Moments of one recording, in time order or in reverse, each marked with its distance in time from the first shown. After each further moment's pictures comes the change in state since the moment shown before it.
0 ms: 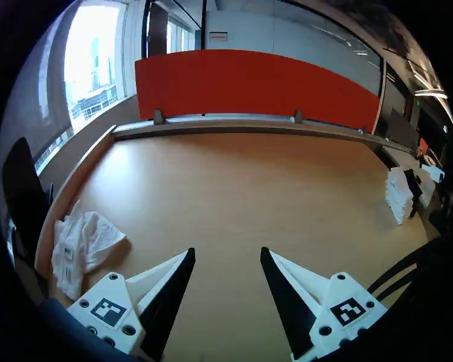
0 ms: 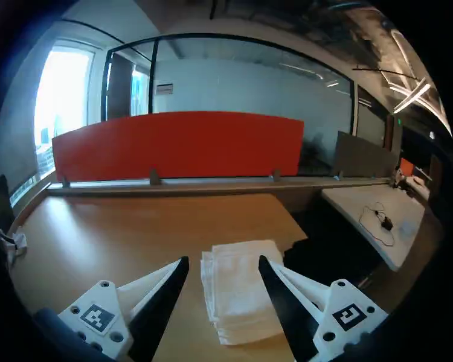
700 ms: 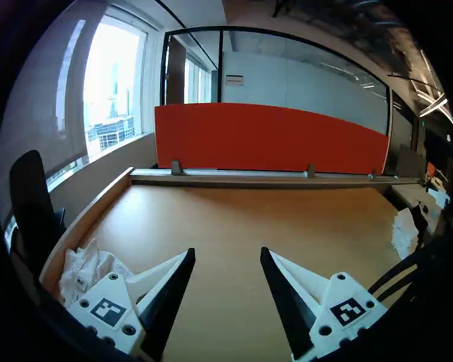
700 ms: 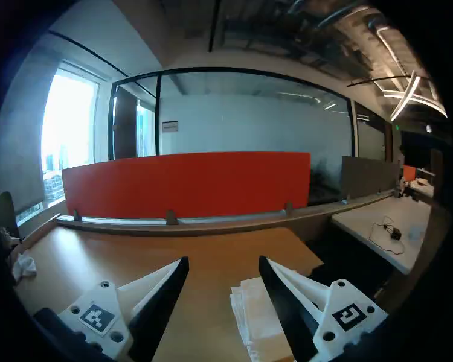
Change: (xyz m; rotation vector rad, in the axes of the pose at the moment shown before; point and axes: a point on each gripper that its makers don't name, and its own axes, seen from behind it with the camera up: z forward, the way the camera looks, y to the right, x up) left arm 0.088 -0.022 -0.013 0.076 0.273 -0.049; right arm 0.047 -0.049 -0.009 0.043 0.195 0.044
